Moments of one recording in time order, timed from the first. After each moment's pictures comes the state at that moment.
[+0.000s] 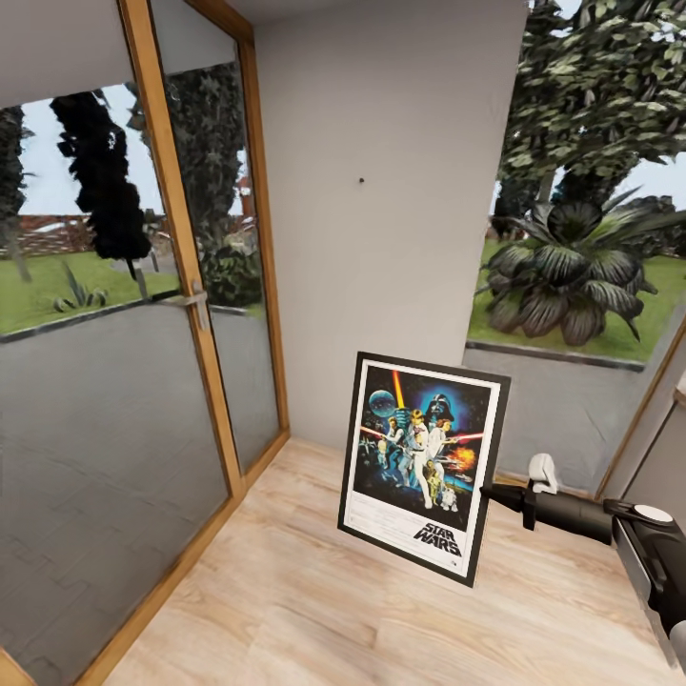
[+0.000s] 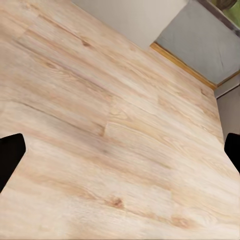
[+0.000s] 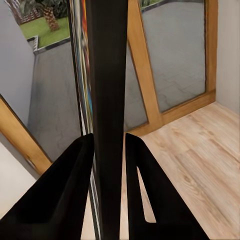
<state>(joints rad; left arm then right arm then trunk) -0.28 0.24 0.18 -0.03 0.34 -0.47 -0.94 -0.56 -0.37 -0.24 -0.86 -0.05 0.20 1.33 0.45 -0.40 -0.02</state>
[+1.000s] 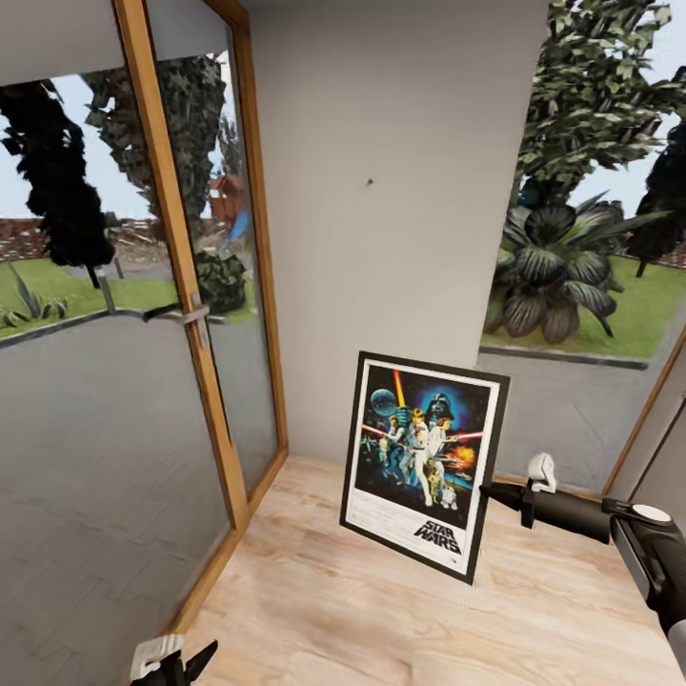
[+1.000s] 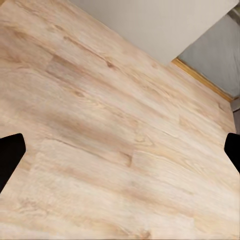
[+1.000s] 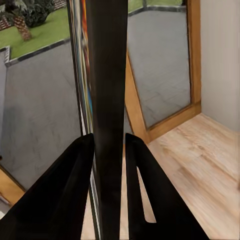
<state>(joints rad) -0.28 0.20 0.18 -0.33 0.33 -0.14 -0.73 -0.56 -0.37 -0.24 -0.86 -0.05 0.20 1.30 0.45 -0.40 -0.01</state>
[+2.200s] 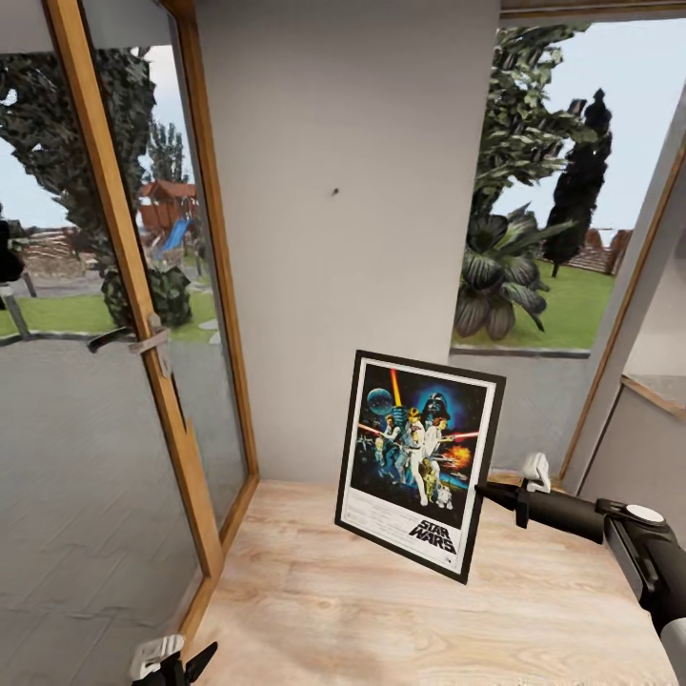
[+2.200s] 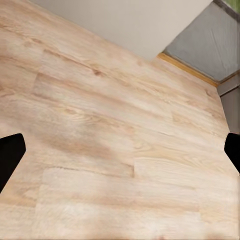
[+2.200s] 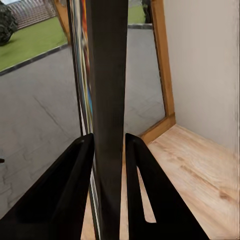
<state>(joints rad) -0.28 0.20 0.18 -0.33 0.32 -0.14 -0.73 -0.56 -0.35 -0.24 -0.87 -0.05 0.20 1.29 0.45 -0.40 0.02</state>
